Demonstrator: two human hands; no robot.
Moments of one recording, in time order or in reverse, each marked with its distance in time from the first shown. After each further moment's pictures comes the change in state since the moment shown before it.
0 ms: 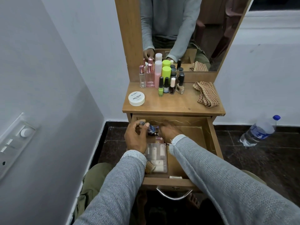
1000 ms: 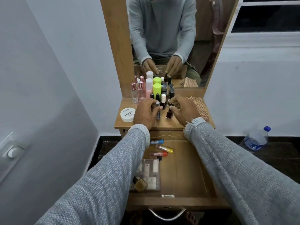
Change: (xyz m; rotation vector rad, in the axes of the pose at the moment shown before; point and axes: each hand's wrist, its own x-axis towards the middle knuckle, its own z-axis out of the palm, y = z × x) left_hand 0.080 0.099 0.064 0.360 -0.274 0.477; right_hand -0.004 0.057 -0.128 0.410 0.644 0.004
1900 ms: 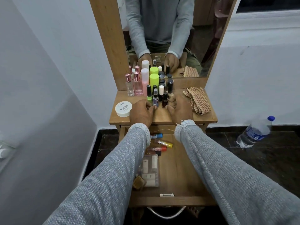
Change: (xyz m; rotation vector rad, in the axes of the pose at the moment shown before) left_hand -0.002 -0.016 0.023 0.100 -0.034 -0.380; right_hand -0.006 0.015 0.046 0.078 0.107 0.237
